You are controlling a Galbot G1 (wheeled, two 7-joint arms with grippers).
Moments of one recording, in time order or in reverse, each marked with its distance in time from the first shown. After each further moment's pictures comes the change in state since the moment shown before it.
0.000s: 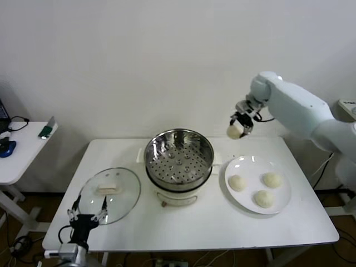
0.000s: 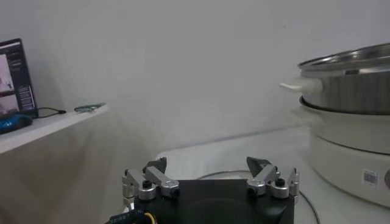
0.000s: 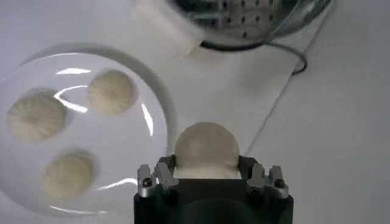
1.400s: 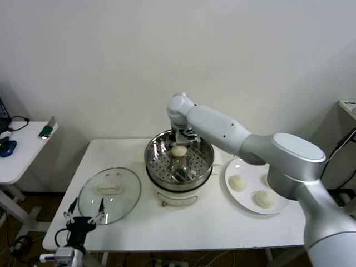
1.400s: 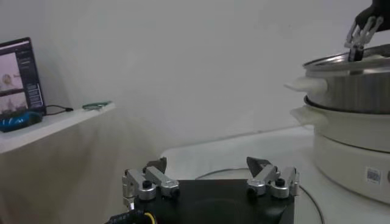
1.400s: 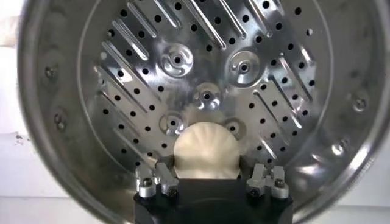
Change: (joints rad) left arm 0.030 0.003 -0.016 -0.017 -0.018 -0.006 -0.001; right arm -0.207 0.343 0.125 0.103 -0.679 0.396 0.142
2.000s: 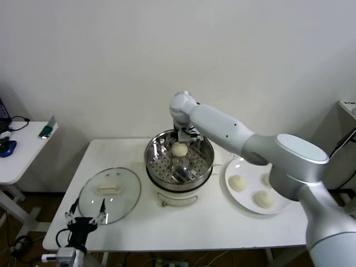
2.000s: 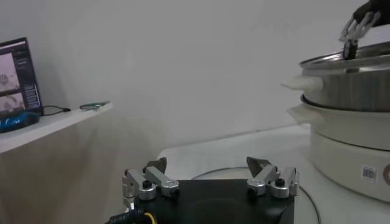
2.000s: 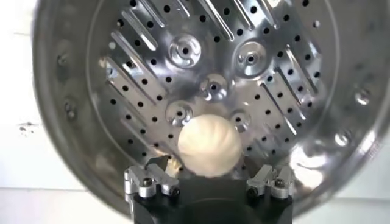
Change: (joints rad) left arm 0.001 -0.004 0.007 0.000 0.013 0.001 -0.001; right arm 0.028 -0.041 0.032 0.043 0.013 0.012 -0.008
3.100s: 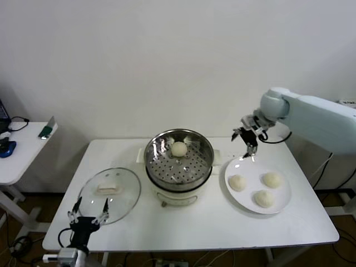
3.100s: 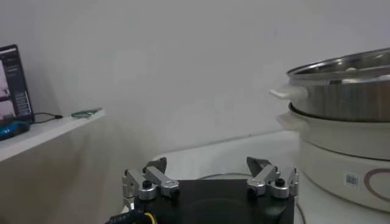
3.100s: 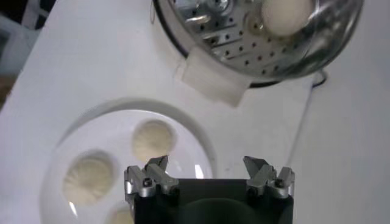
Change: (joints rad) left arm 0.019 0.000 0.017 -0.043 0.008 0.014 0.002; right arm 0.211 -0.625 -0.418 0.318 0.980 -0.828 0.015
